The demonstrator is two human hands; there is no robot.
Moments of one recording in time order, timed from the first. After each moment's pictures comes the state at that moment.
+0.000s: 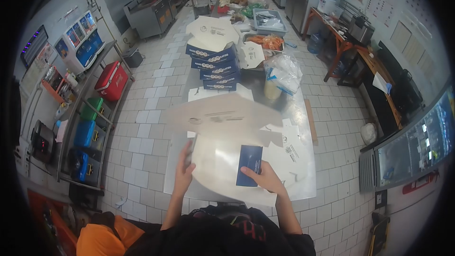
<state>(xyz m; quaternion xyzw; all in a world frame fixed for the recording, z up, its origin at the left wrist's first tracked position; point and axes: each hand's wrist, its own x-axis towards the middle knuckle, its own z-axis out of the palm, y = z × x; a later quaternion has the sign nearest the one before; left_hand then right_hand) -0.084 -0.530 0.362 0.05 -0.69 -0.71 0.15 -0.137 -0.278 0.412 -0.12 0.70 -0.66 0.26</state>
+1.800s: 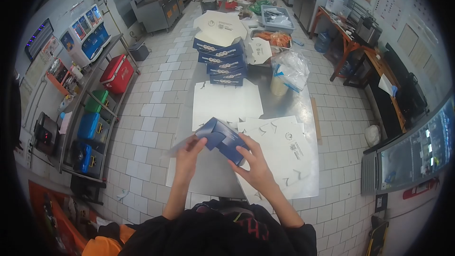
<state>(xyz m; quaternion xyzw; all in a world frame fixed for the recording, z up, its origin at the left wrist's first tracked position) -0.113 -0.508 0.413 0.15 -0.60 -0.77 0.16 -0.143 -0.319 0.428 -0.40 0.75 -0.49 -0.20</state>
